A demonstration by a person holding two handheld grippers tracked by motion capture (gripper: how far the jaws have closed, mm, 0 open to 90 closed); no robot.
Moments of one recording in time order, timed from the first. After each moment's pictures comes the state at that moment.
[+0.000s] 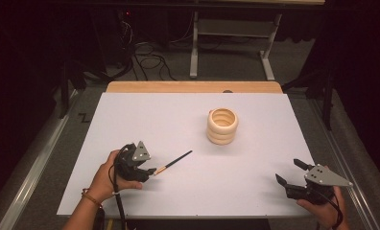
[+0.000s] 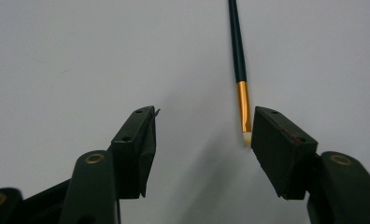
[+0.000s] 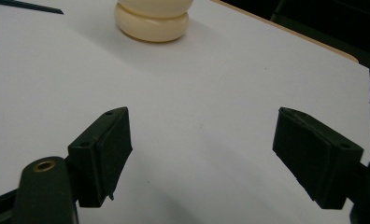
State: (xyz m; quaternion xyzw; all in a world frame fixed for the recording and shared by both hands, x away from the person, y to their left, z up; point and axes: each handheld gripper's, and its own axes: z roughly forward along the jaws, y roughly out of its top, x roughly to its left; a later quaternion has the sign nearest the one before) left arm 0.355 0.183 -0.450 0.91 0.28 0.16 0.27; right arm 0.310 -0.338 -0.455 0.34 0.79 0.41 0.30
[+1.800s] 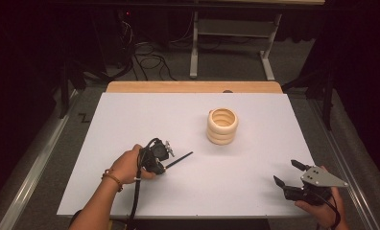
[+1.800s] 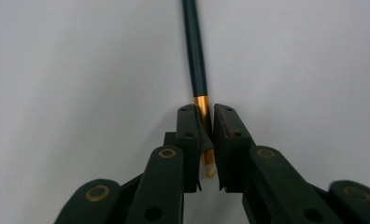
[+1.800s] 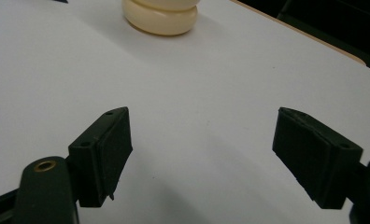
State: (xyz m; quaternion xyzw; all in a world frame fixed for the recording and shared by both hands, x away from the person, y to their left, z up) left arm 0.395 0.125 -0.456 0.97 0.23 0.03 0.11; right arm 0.310 -0.334 -0.458 0.32 0.81 0.39 0.30
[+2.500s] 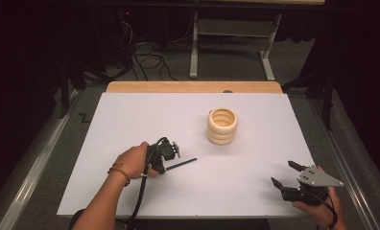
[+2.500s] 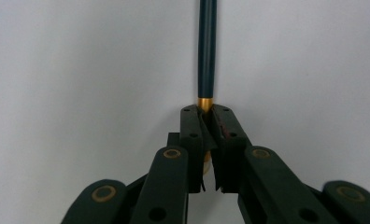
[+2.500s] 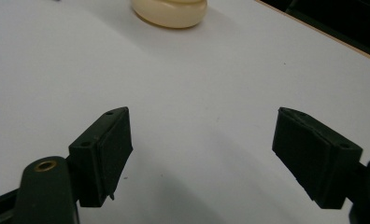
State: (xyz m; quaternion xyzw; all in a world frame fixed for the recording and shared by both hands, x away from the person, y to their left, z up) left arm 0.404 0.108 -0.454 0.98 0.21 0.01 0.04; right arm 0.311 -0.329 -0.461 0.31 0.82 0.38 0.29
